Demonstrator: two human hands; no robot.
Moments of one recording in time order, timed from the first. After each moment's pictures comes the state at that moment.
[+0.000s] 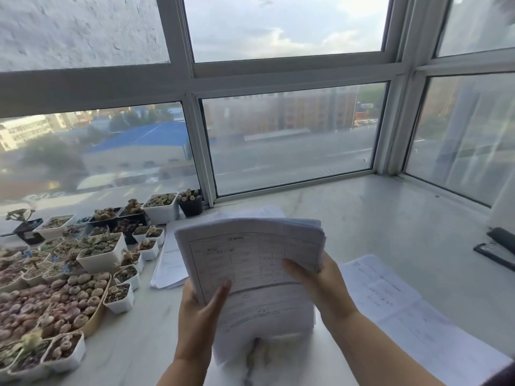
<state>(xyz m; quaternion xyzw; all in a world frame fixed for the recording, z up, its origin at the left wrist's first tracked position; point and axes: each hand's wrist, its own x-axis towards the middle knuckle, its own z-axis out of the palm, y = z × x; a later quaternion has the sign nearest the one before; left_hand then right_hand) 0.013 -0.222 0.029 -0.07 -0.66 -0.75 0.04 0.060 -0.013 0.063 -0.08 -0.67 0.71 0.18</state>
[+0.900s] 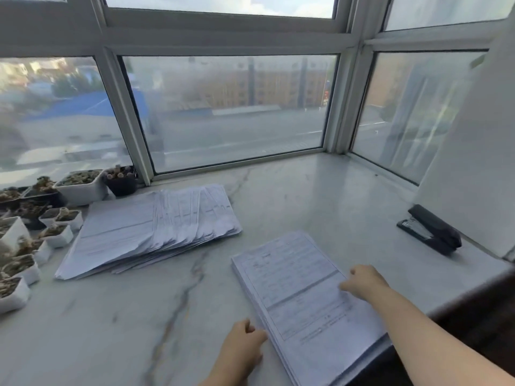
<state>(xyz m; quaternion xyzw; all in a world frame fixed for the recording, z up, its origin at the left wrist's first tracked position) 0.099 -0.035 -0.032 0.09 -0.73 -0.57 -0.35 0.117 0.230 -0.004 -0.40 -0.87 0.26 -0.12</state>
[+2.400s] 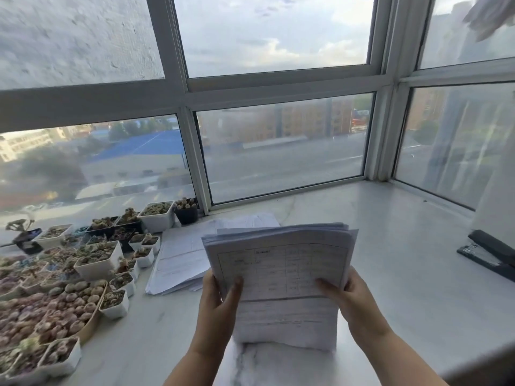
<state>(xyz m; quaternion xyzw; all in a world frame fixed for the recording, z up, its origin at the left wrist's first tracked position) 0.035 -0.178 0.050 -0.13 -0.67 -0.73 0.04 0.105 0.043 0.050 -0.07 -0.64 0.74 0.19</state>
